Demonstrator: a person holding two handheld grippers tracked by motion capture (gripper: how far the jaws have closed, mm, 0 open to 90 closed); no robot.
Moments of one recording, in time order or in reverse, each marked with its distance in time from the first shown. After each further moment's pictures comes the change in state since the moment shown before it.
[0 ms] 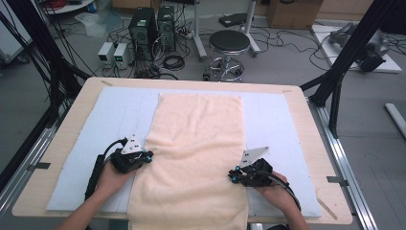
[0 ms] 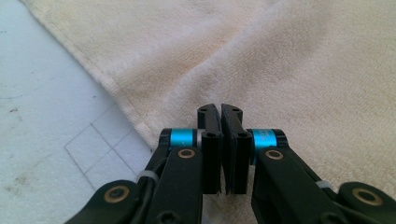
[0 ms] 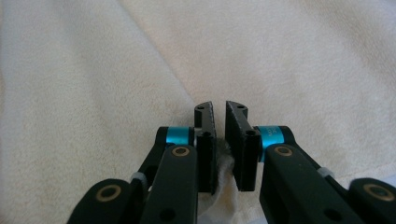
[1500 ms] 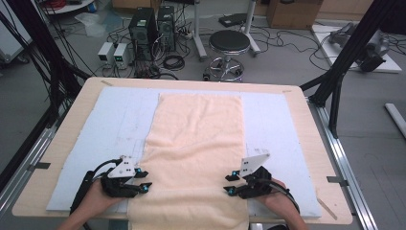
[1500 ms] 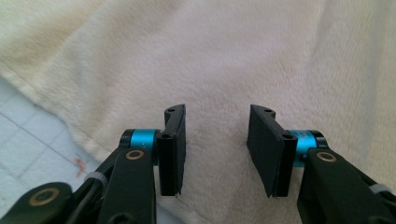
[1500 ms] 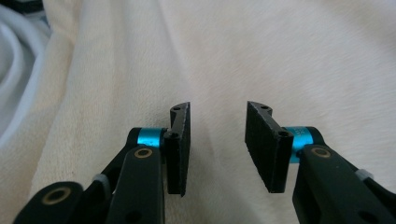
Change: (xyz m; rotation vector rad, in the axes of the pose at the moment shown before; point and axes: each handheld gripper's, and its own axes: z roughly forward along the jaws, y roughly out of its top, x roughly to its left) left arm -0.041 -0.026 -0.041 0.009 -0.215 0.088; right arm 0.023 -0.001 0.000 -0.056 0.107 -0.068
